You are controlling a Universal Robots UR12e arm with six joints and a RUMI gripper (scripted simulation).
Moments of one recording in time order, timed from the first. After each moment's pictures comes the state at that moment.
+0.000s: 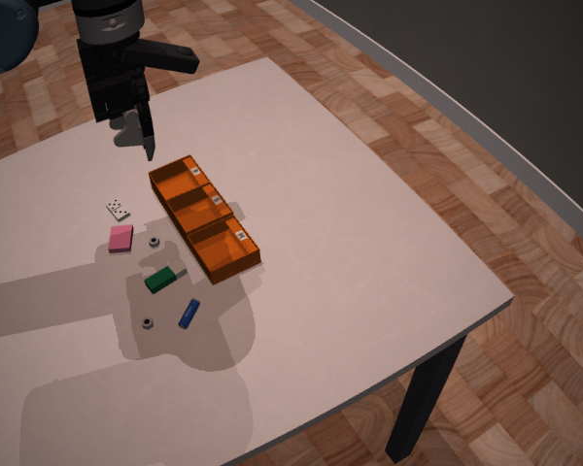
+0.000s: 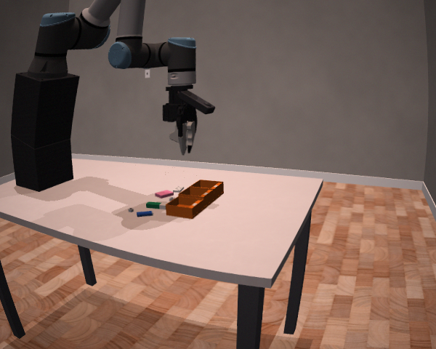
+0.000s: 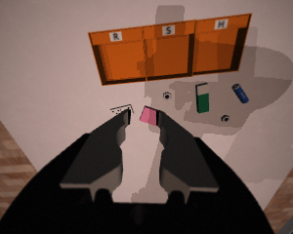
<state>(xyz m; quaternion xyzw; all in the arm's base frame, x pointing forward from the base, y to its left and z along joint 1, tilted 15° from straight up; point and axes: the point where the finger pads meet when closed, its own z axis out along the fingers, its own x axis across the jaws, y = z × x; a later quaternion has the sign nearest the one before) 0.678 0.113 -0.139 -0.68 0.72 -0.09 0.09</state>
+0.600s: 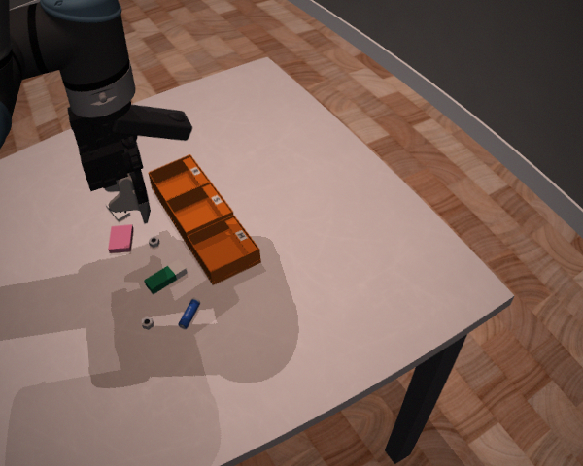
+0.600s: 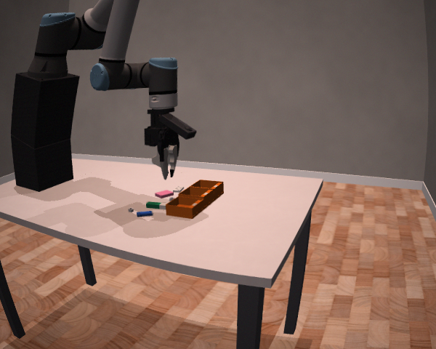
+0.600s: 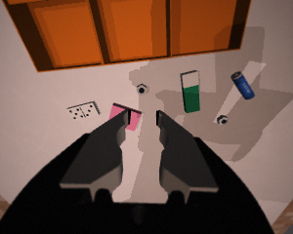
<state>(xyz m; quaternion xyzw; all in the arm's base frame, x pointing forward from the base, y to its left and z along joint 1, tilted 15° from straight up) 0.661 0.059 -0.215 -0.68 0.72 -0.09 0.09</state>
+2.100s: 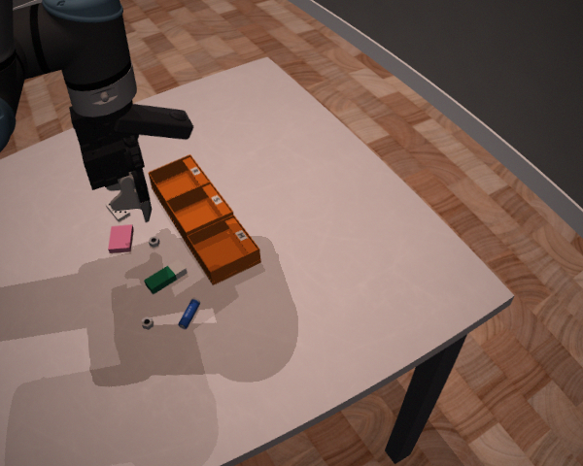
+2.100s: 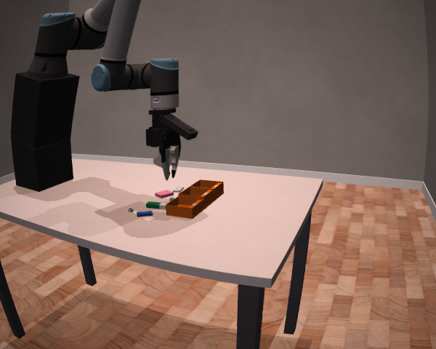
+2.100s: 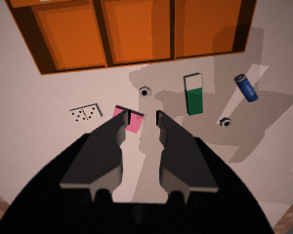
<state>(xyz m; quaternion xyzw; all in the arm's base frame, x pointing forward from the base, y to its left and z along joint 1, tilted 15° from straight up) 0.665 0.064 -0.217 -0.68 0.72 -0.09 0.10</state>
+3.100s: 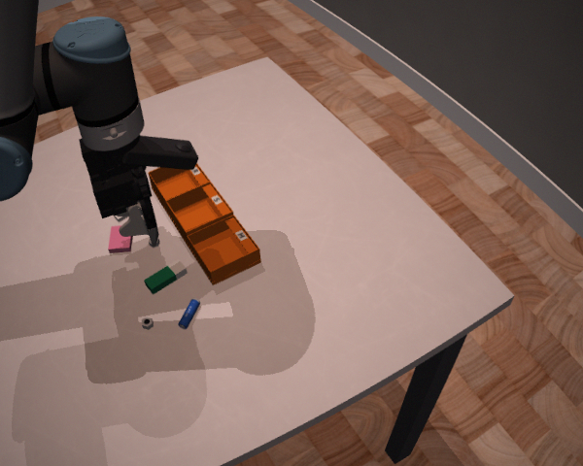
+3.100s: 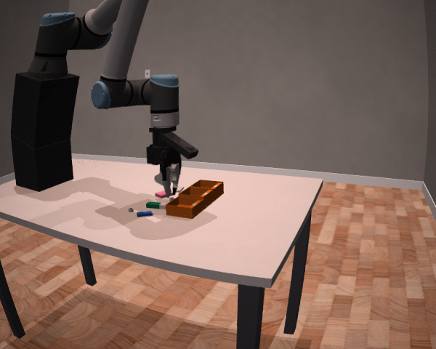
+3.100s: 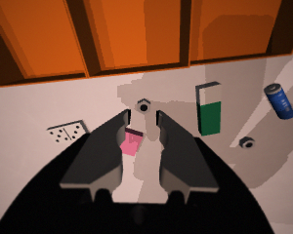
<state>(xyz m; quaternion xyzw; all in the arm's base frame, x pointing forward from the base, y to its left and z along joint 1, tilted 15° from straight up) 0.680 0.063 -0.272 -0.68 0.72 -0.09 0.10</state>
